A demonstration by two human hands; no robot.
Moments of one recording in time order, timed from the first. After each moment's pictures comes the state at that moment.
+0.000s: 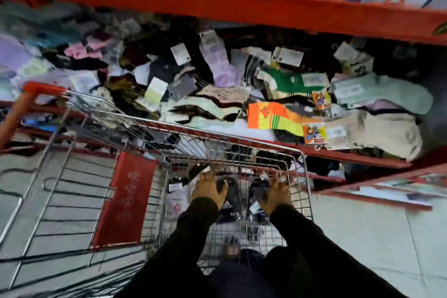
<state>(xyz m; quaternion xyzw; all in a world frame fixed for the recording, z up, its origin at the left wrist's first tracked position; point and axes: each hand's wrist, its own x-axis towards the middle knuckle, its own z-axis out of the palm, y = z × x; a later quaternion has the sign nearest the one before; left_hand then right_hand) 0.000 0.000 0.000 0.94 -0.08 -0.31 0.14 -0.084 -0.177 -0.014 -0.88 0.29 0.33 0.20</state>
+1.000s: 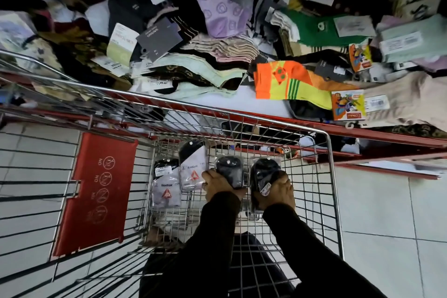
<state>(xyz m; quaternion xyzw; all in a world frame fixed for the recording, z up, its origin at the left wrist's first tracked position) -0.021 -0.035 -0.099 0.90 0.13 -0.37 0.20 -0.095 -0.150 -0.097 -0.83 0.46 0.22 0.24</state>
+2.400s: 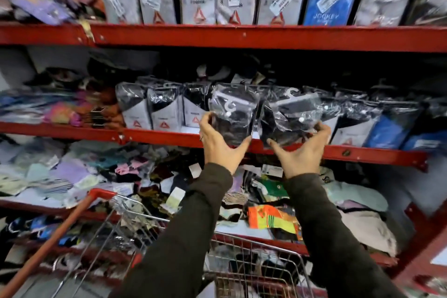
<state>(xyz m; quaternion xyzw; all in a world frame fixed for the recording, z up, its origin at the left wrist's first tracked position) 0.092 -0.051 0.339 0.75 -0.22 0.24 0.58 0.012 -0.205 0.338 -0.74 0.15 -0.55 0.36</state>
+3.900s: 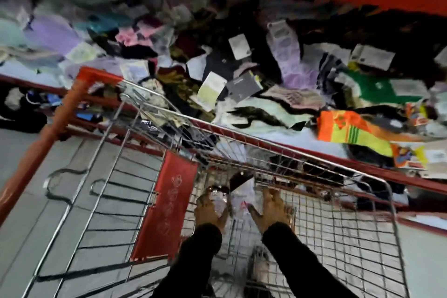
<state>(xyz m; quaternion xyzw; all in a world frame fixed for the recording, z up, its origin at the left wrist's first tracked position) 0.033 0.139 -0.104 0.91 0.09 -0.30 0.25 -0.010 -0.025 -0.070 -0.87 0.29 0.24 0.32</state>
